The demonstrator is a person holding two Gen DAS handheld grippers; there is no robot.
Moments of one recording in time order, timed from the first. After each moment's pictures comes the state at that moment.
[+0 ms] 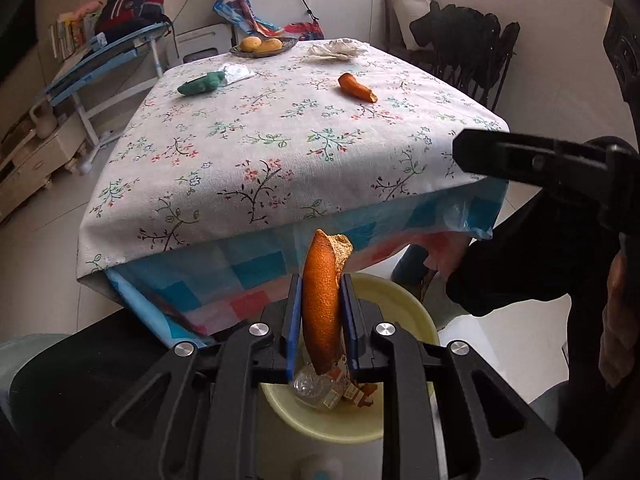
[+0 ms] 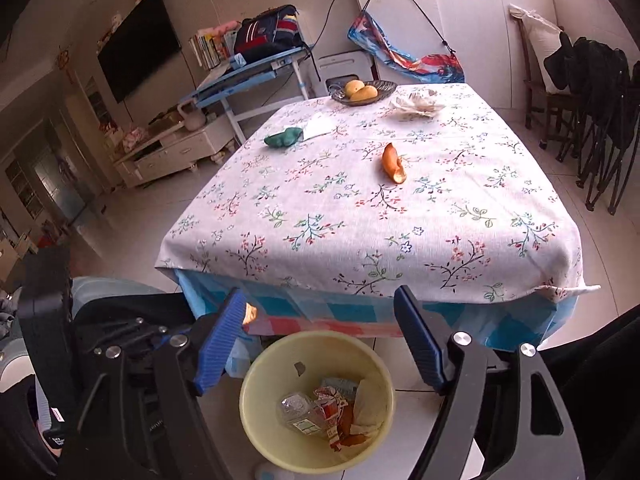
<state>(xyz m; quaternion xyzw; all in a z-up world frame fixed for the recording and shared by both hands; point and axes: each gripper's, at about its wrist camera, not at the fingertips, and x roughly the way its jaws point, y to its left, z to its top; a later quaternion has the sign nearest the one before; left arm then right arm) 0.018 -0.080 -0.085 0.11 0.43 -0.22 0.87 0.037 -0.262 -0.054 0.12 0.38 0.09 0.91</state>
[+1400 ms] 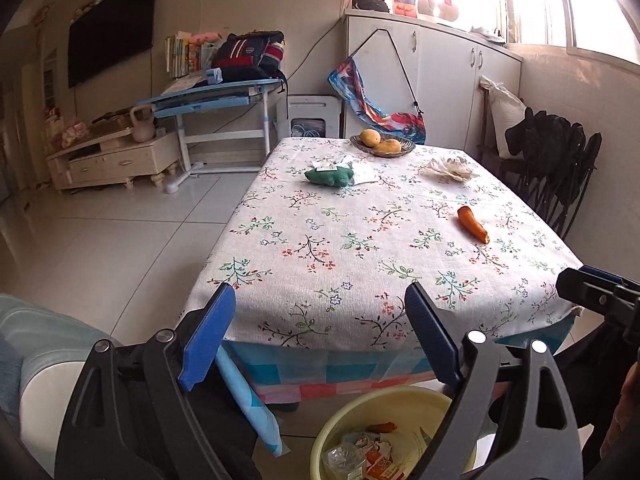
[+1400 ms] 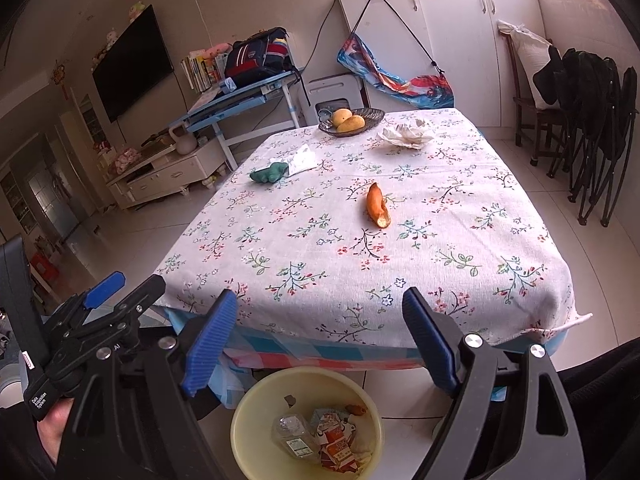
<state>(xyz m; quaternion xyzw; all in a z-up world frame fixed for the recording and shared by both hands) 0.056 -0.026 -0.033 0.01 0.30 -0.06 0.95 0.060 -0.273 -0.043 0.12 0.34 0.07 0.93</state>
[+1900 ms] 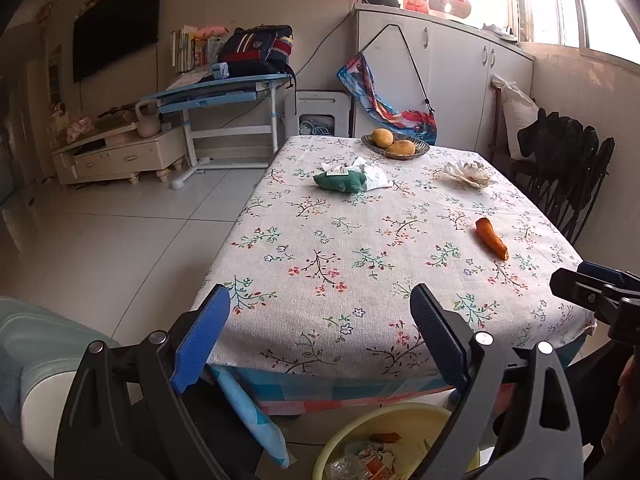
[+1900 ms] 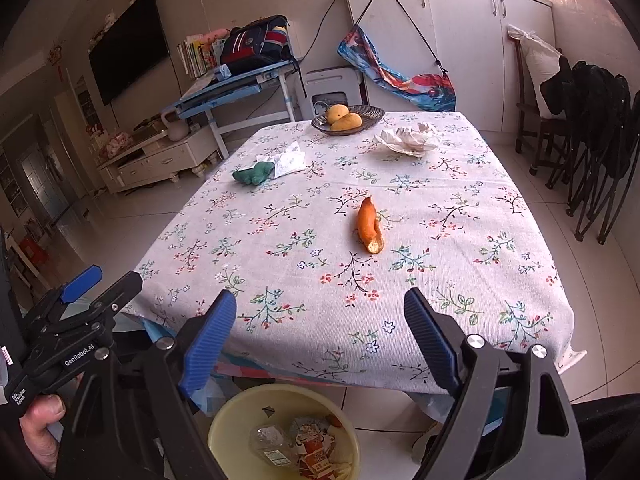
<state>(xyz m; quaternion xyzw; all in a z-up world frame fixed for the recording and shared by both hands) 0.091 -0.028 -0.036 0.01 0.31 -0.04 0.95 0.100 -0.277 -0.043 0.09 0.36 0.07 0.93</state>
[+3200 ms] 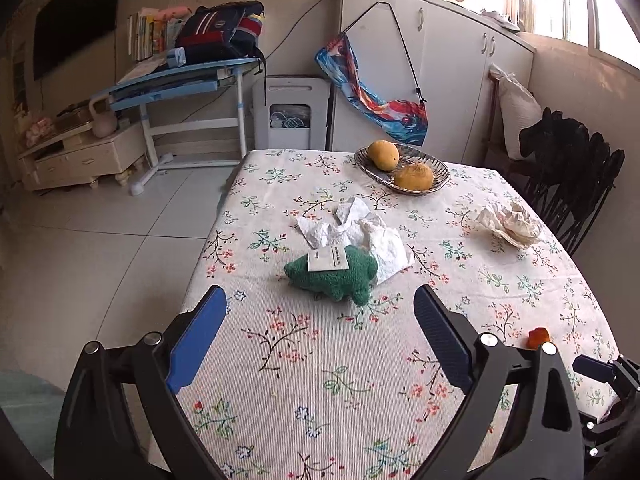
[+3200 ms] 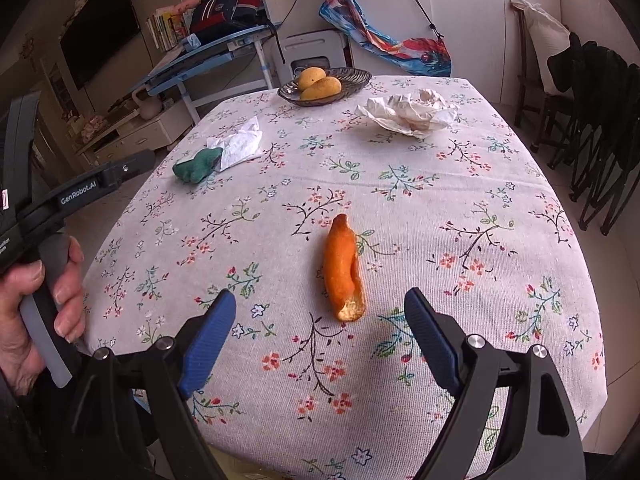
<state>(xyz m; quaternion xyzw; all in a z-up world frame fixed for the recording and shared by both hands) 0.302 -0.055 -0.039 0.01 0.34 -0.10 0.93 0.186 -0.290 -0.074 0.09 0.42 0.05 0.90</state>
